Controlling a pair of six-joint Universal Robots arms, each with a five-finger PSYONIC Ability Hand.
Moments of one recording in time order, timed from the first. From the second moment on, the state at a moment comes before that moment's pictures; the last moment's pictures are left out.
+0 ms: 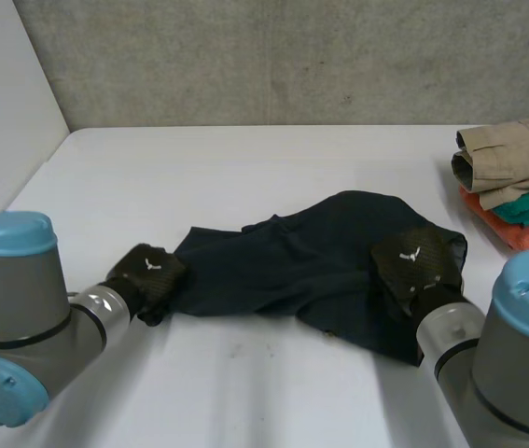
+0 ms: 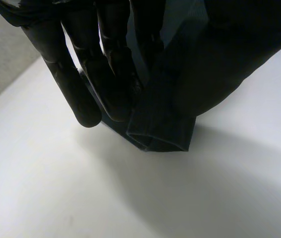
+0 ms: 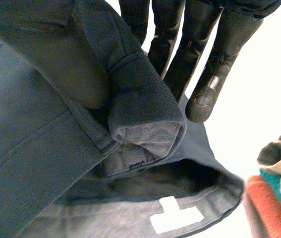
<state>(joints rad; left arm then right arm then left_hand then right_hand) 4.38 -2.00 -1.75 3.26 -1.36 3.72 2.11 -1.33 1.87 -0.27 1.69 2.72 1.13 1.19 1.18 1.19 0.96 0.98 1.16 1.18 1.19 0.99</state>
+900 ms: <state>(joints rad) 4.26 -2.09 -0.83 3.90 -1.62 3.74 1.98 -1.13 1.05 -0.77 1.57 2.32 1.13 1.19 1.19 1.20 0.96 0.98 1.17 1.18 1.19 0.99</state>
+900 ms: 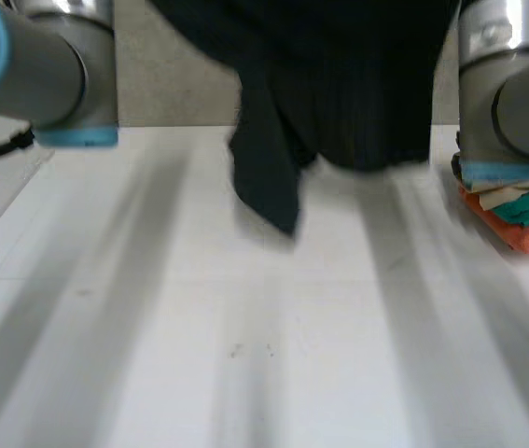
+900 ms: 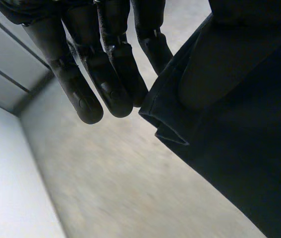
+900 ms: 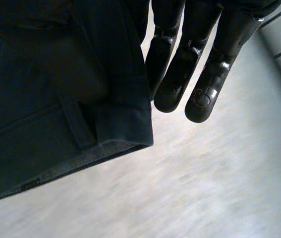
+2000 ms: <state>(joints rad) 4.11 -1.69 -1.94 2.93 -1.65 3.75 2.02 -1.34 1.73 0.23 1.55 2.30 1.13 1.19 1.19 1.20 0.99 0.99 1.17 1.18 1.19 0.99</state>
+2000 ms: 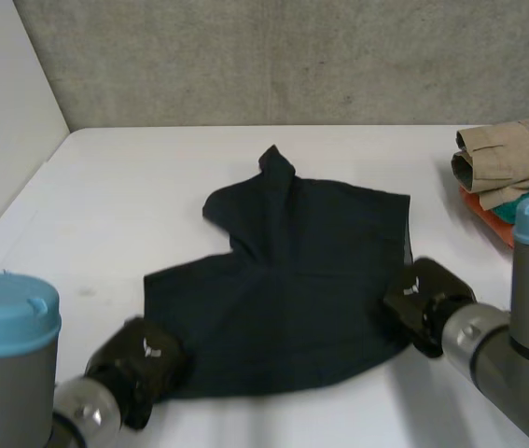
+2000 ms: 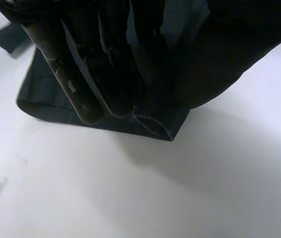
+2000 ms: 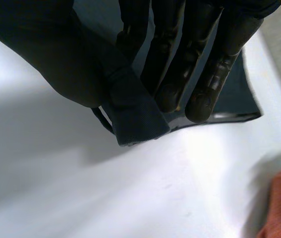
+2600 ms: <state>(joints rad) 4.26 -1.85 -1.61 3.27 -1.45 3.82 2.01 -1.42 1.87 0.15 1.54 2.22 0.25 0.25 0.24 0.25 0.08 0.99 1.17 1.18 1.19 0.99</state>
